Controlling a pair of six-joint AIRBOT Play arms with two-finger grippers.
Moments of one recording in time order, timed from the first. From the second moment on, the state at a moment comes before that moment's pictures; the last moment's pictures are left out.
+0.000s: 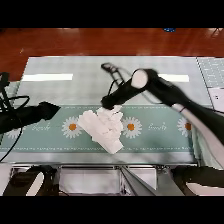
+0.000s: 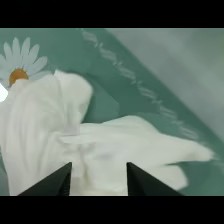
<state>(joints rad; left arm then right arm) 0.07 -0.54 0.67 1.06 -1.09 -1.58 0.55 -1.48 1.40 -1.09 1.10 1.43</state>
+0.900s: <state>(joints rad) 0.05 -1.06 0.49 0.57 -1.00 -1.20 -0.03 -1.05 0.64 -0.88 1.01 1.34</state>
